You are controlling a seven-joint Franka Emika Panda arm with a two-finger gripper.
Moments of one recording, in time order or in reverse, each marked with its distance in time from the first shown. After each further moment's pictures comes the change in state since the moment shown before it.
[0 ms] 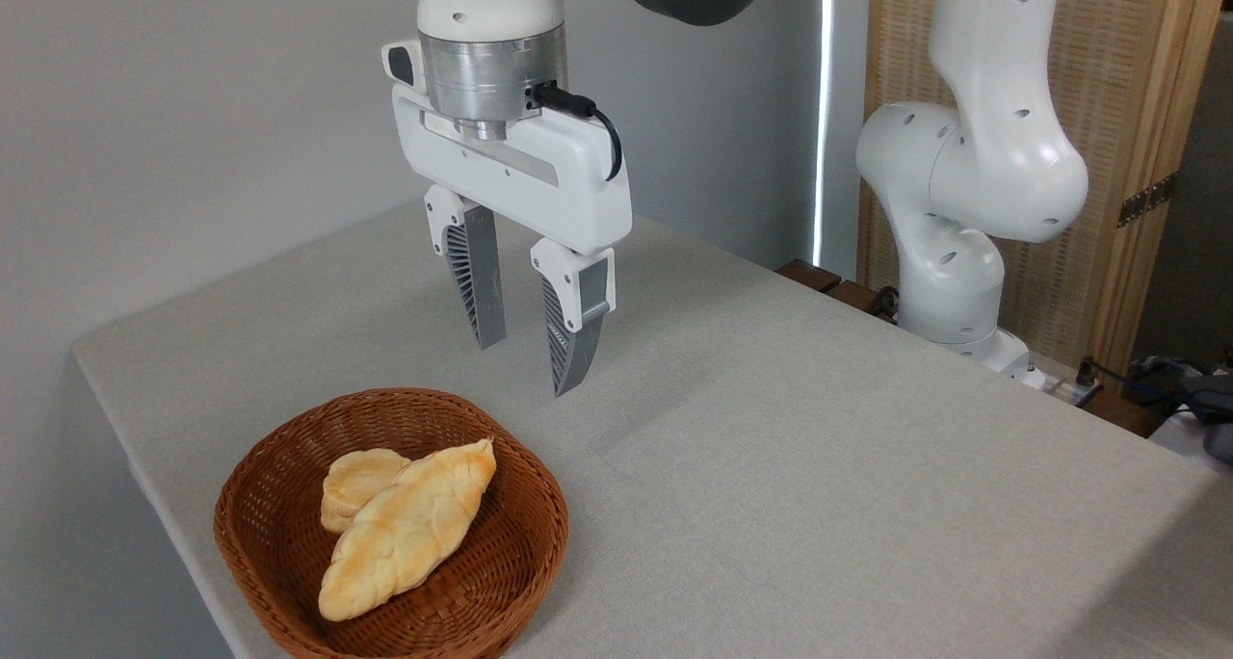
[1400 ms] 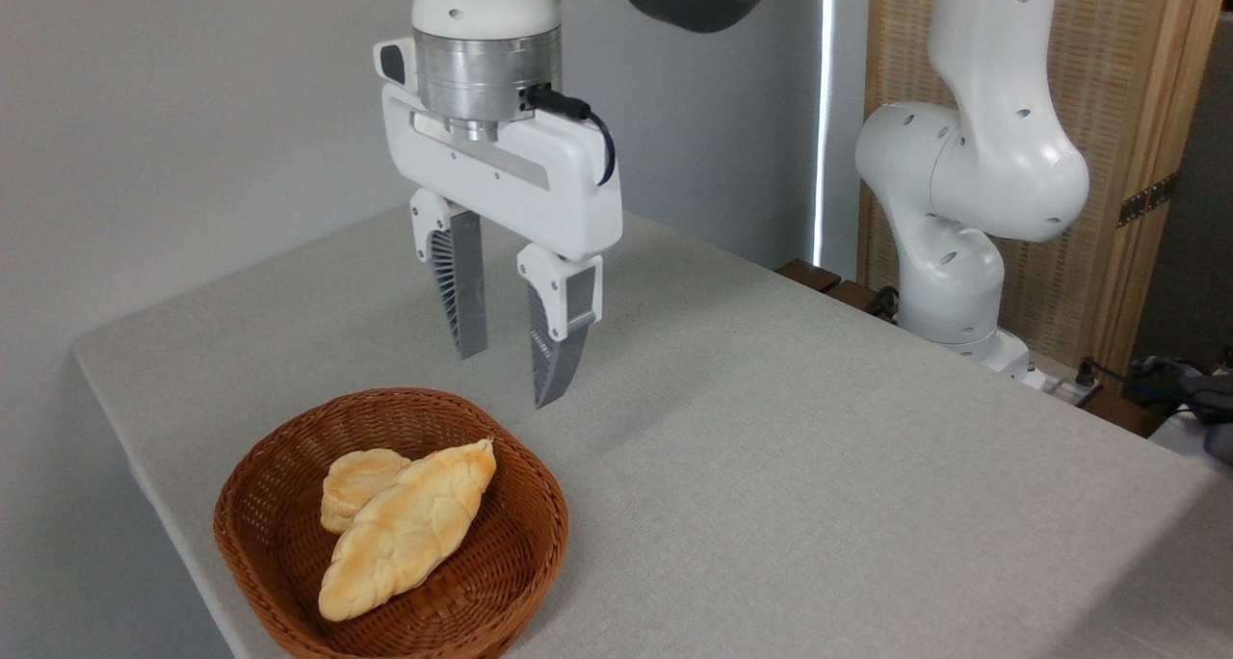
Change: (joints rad) arm 0.013 0.014 -0.009 -0.001 -0.001 0.080 0.001
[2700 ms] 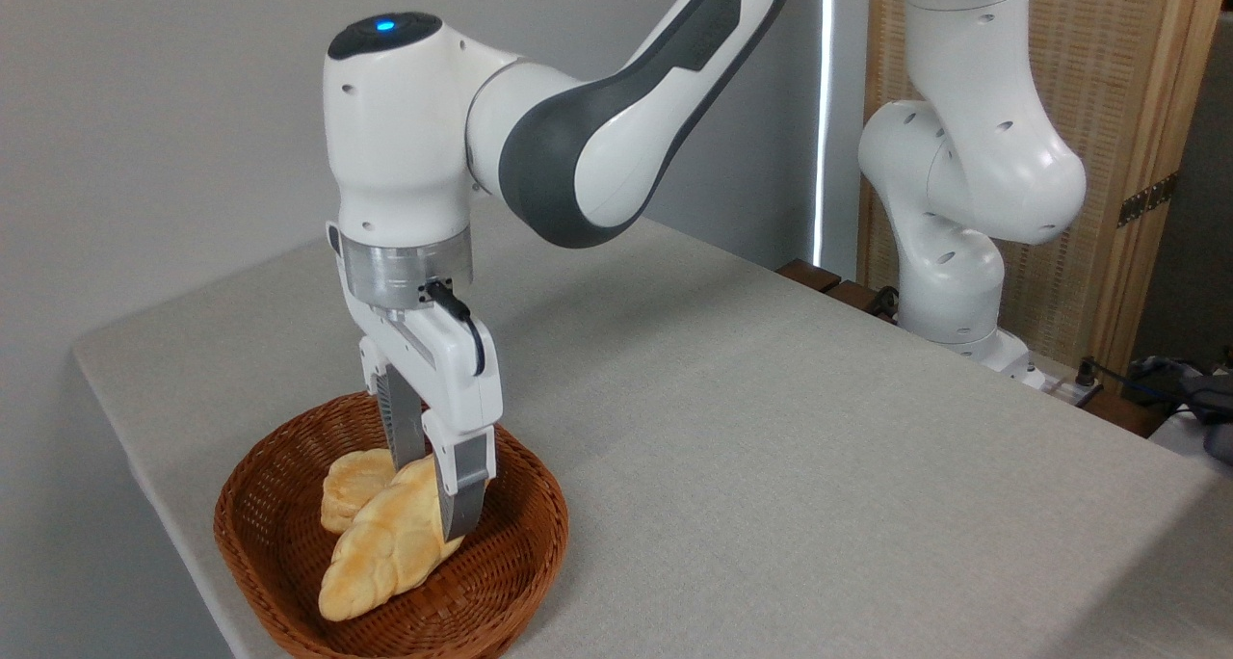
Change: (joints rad) arm -0.072 0.235 -0.024 -0.045 0.020 0.298 0.084
